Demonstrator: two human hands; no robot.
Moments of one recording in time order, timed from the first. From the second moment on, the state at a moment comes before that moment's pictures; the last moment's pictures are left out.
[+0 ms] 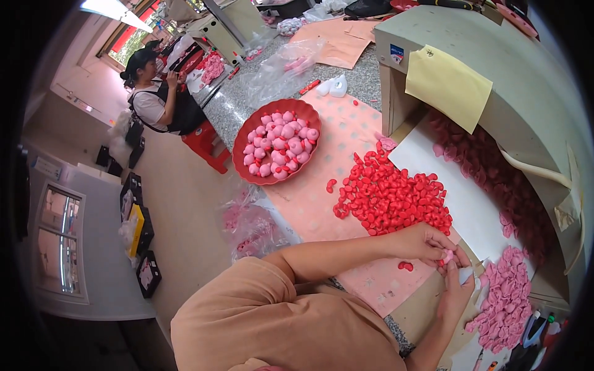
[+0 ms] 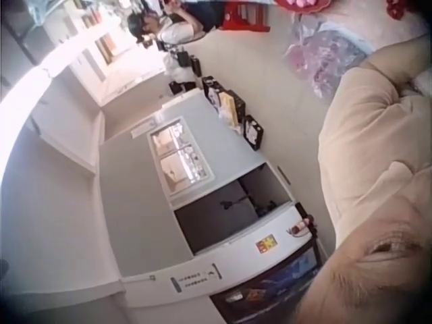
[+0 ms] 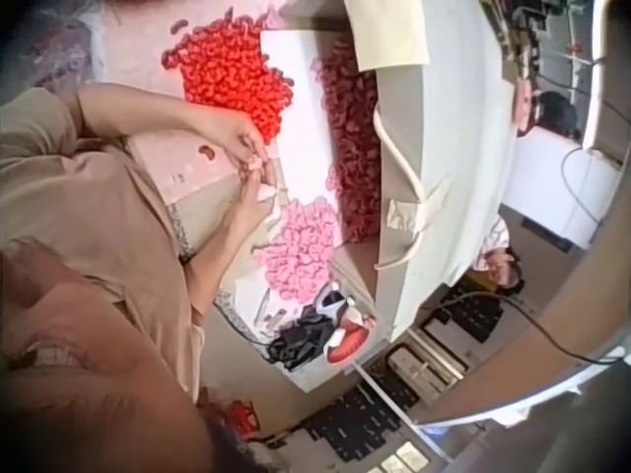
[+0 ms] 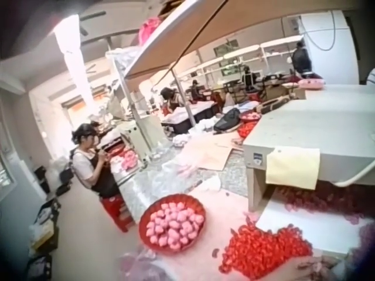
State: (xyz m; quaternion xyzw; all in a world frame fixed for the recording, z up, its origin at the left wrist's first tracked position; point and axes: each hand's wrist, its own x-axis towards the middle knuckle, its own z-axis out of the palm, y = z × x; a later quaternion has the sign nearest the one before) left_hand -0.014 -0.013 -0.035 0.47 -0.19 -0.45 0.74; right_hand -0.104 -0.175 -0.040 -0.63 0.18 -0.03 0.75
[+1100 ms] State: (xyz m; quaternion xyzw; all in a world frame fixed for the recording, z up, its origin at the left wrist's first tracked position) left_hand -0.017 -0.012 -0.028 0.52 -0.24 -0.41 0.71; right_hand -0.106 -0.181 -0.042 -0.61 0.20 -0.03 0.77
